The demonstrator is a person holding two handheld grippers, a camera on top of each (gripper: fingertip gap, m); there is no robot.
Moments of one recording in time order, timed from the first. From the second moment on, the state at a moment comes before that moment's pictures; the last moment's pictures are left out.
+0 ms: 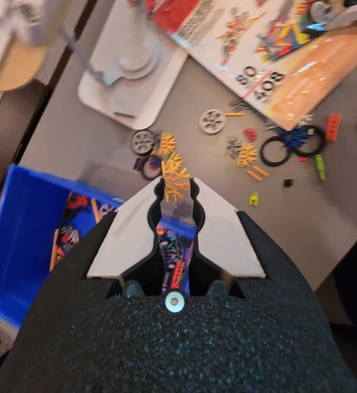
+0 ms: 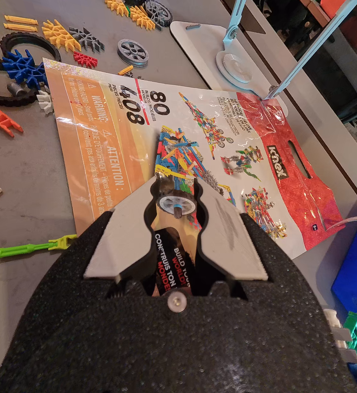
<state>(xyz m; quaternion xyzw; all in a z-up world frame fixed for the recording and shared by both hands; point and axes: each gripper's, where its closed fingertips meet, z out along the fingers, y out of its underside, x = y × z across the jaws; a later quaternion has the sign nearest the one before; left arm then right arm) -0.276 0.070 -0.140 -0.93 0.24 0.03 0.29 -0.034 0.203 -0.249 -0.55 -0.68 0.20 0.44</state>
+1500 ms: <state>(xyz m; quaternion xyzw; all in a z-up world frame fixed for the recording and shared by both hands) -0.178 0.016 -0.260 -0.94 0.22 0.01 0.25 -0.032 0.202 -0.245 -0.54 -0.68 0.17 0.46</state>
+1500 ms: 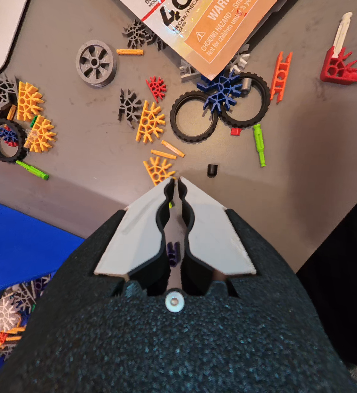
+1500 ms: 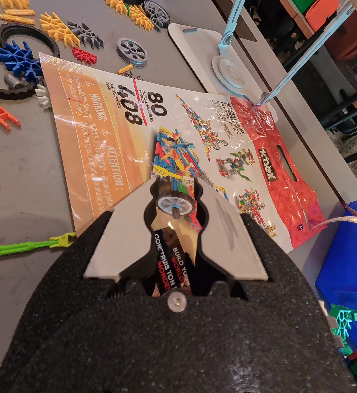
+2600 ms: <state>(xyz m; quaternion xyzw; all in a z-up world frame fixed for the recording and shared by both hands) -0.156 0.005 -0.263 -0.94 0.18 -0.04 0.28 -0.030 0.198 -0.244 -0.54 -0.68 0.18 0.45</state>
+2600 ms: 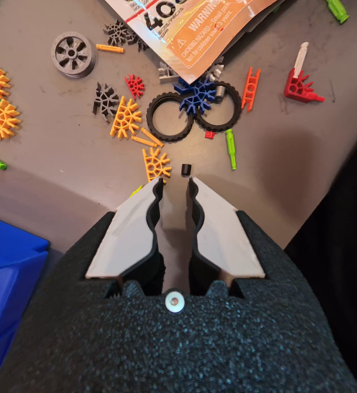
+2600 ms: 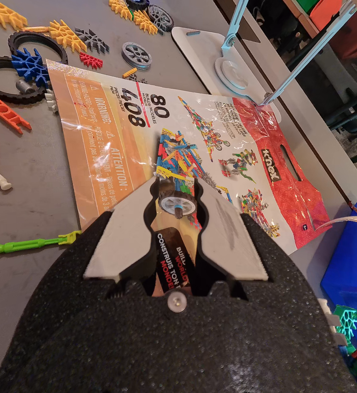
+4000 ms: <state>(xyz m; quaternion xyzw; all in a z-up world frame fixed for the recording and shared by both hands) -0.248 -0.053 -0.209 -0.93 0.09 0.12 0.34 -0.031 0.206 -0.229 -0.54 -0.65 0.20 0.49</state>
